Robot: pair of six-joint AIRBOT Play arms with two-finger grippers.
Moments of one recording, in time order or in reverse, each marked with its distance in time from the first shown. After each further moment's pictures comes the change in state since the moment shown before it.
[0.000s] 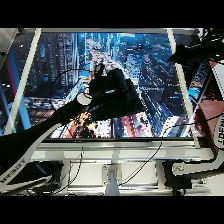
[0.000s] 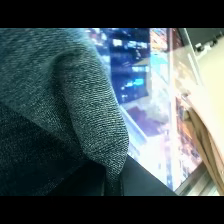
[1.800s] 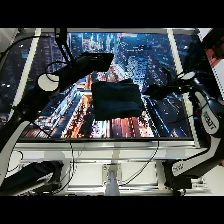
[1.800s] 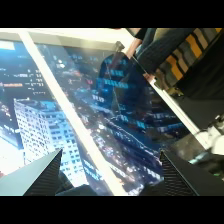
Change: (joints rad) left arm 0.215 0.216 0.122 0.212 -0.003 0.042; right arm 0.077 -0.210 -0.515 0.223 -0.142 -0.294
